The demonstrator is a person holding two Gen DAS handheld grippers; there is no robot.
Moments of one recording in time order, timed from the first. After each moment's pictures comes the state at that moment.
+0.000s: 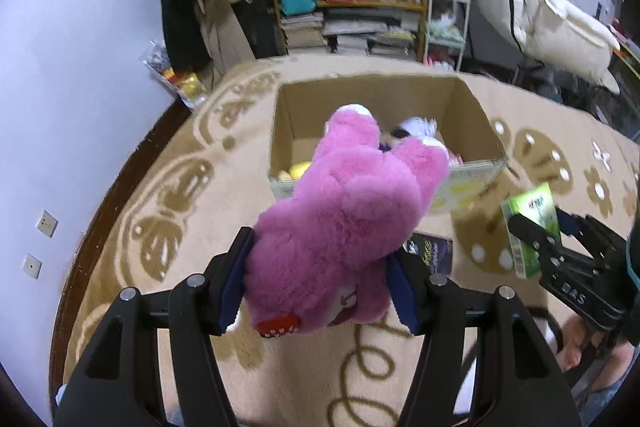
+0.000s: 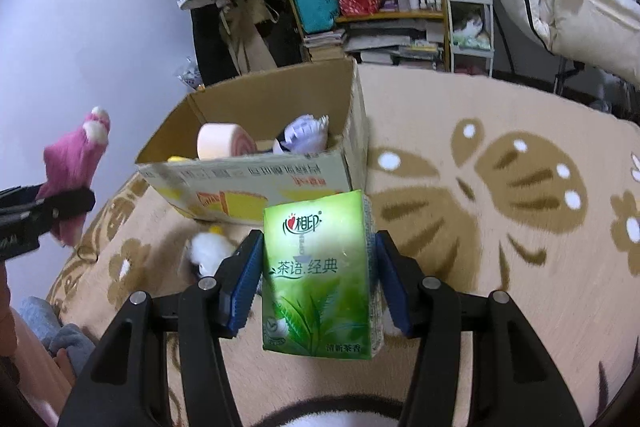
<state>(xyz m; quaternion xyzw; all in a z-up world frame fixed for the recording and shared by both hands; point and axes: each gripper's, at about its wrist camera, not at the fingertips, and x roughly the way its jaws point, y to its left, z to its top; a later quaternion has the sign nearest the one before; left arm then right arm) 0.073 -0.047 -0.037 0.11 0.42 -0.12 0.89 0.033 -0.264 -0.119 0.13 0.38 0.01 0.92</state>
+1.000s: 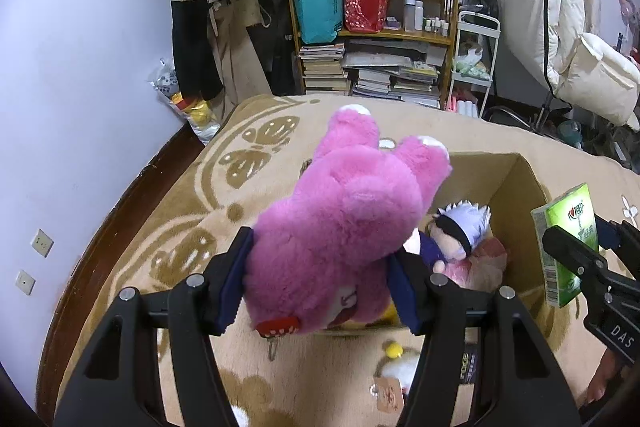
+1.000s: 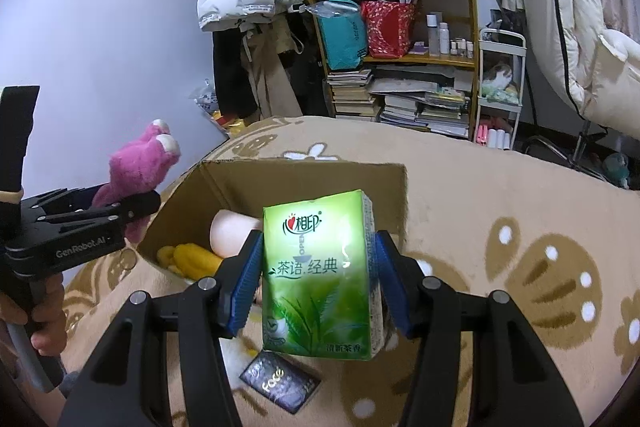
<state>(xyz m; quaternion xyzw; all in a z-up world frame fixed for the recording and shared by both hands) 0.175 -0.050 -0.044 0.09 0.37 -0.09 0.92 0.117 -0.254 -0.077 0.09 0.33 0.04 0.94</state>
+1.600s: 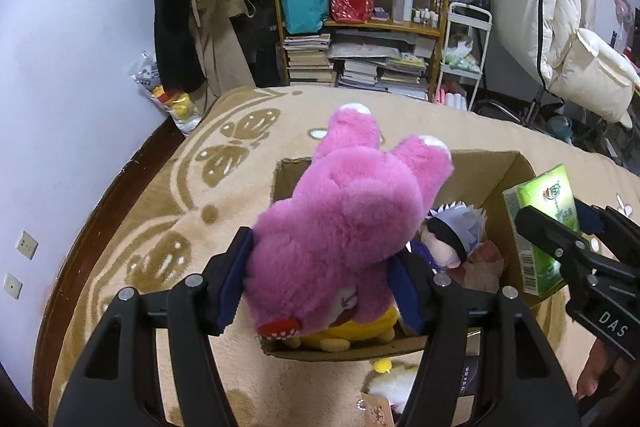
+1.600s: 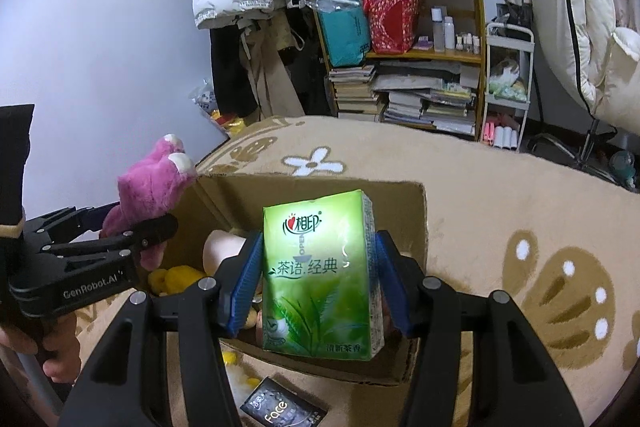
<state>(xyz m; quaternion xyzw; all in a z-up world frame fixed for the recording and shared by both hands) 0.200 -0.063 -0.059 0.08 0.39 -0.12 0.91 0.151 -0.252 -0.082 0.10 0.34 0.04 0.93</state>
